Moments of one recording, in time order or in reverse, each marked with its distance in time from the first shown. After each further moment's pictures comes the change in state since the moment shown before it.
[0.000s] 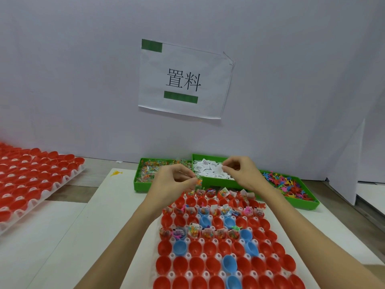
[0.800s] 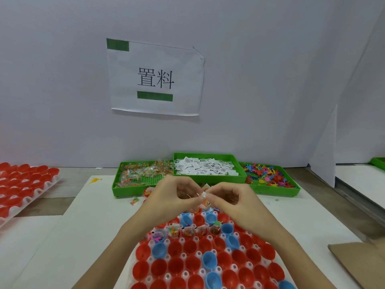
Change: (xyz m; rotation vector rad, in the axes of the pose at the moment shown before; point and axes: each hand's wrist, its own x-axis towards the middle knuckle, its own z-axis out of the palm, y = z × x) left_hand -0.022 0.026 0.037 0.195 -0.323 0.168; right_hand -0.123 -0.019 -0.015 0.362 -0.095 -0.099
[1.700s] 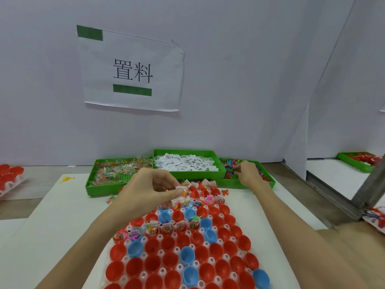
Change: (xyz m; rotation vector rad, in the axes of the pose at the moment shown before) left_hand 0.001 0.009 -0.004 -0.008 0.021 -0.035; right_hand 0.095 0.156 -0.109 -0.773 0.199 0.505
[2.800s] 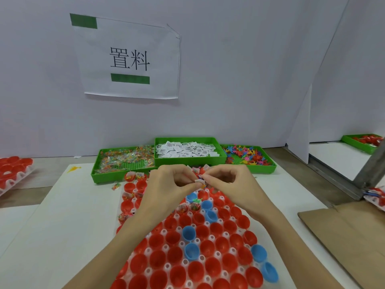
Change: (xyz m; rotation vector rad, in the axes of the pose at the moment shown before) left_hand -0.016 0.011 0.055 0.054 0.192 0.110; right_hand -0.189 -0.079 -0.041 0.868 -0.111 -0.388
